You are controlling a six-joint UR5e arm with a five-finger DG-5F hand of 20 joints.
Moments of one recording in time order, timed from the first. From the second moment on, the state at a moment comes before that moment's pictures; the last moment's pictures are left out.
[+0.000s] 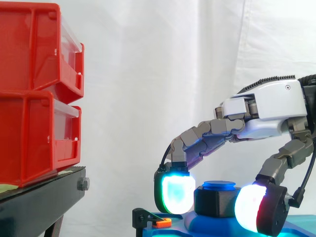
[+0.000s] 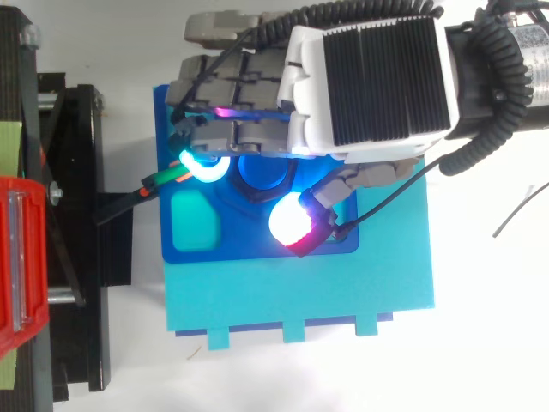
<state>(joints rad) 0.00 -2.24 -1.17 -2.98 -1.73 -1.47</state>
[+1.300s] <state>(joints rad) 0.01 -2.22 -1.06 -3.14 -1.73 -1.49</state>
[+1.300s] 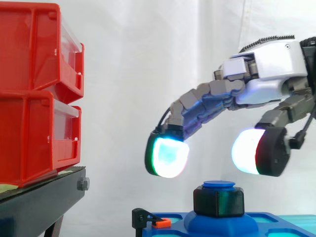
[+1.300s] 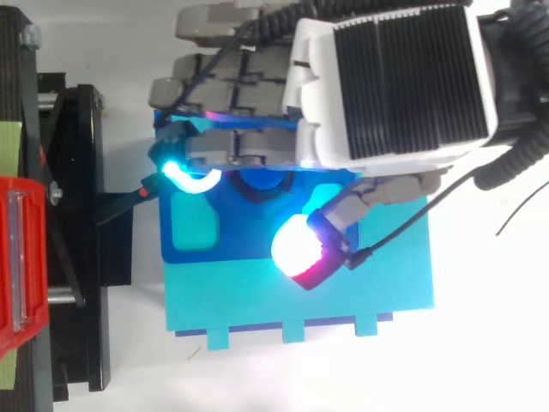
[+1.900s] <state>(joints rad) 0.02 -2.13 -1.07 -3.26 -1.66 -1.52</state>
